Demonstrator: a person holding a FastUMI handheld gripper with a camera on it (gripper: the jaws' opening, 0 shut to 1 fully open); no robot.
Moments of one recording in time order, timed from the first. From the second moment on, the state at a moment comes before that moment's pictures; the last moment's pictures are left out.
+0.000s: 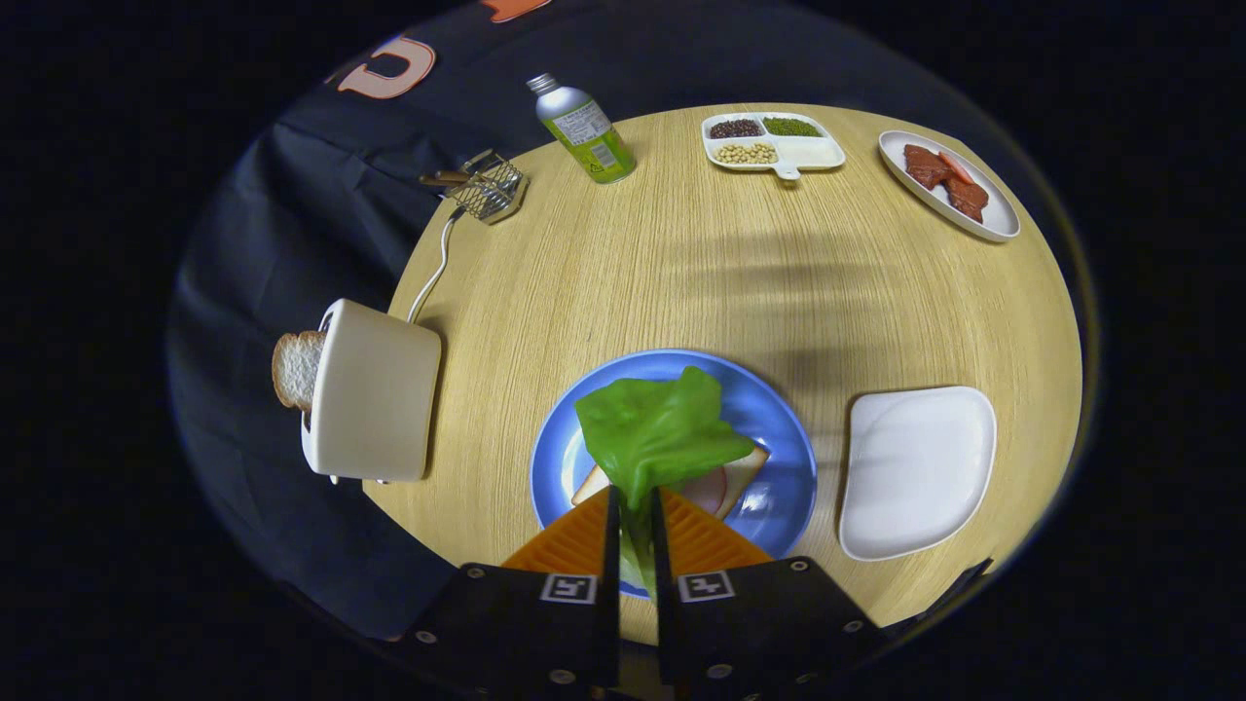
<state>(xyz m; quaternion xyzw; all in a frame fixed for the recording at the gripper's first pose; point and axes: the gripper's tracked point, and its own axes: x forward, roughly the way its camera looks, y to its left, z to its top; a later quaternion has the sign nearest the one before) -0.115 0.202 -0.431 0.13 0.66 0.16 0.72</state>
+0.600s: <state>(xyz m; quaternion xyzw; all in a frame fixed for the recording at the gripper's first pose) -0.095 0.224 -0.400 0.11 0.64 0.16 0.75</state>
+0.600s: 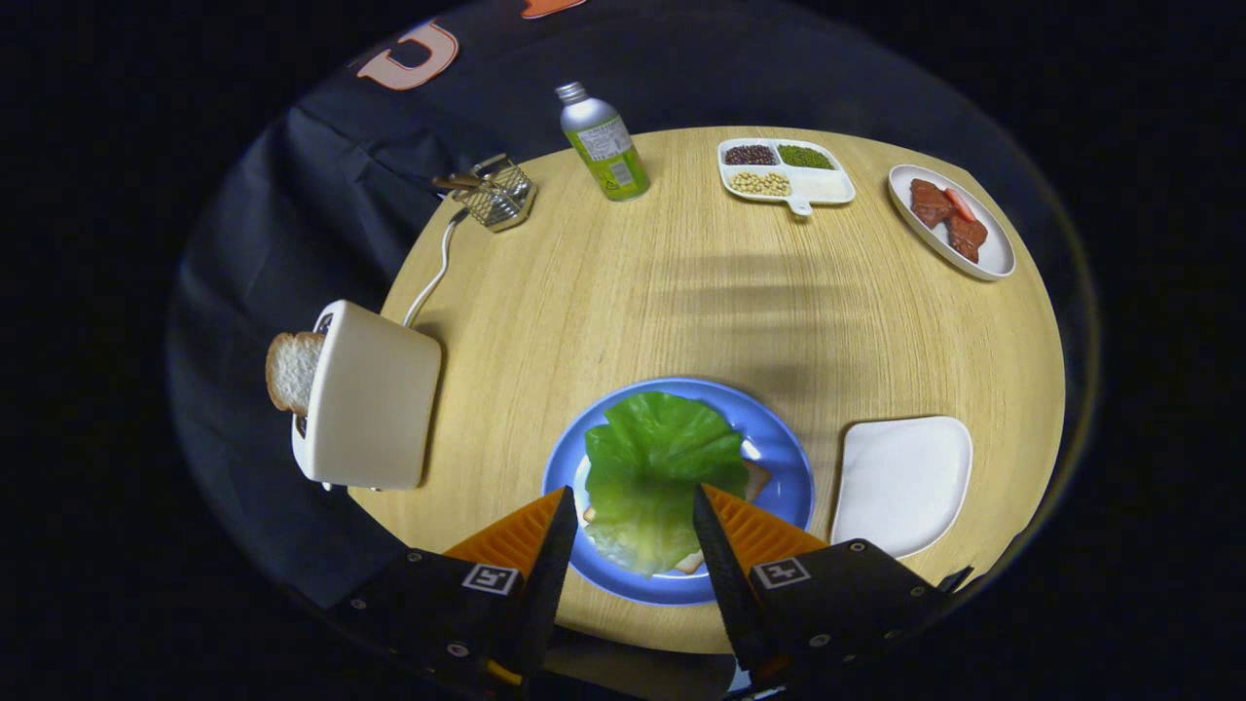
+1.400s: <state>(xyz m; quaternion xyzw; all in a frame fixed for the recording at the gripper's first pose) -0.062 0.429 -0.278 0.08 0.60 0.26 0.75</state>
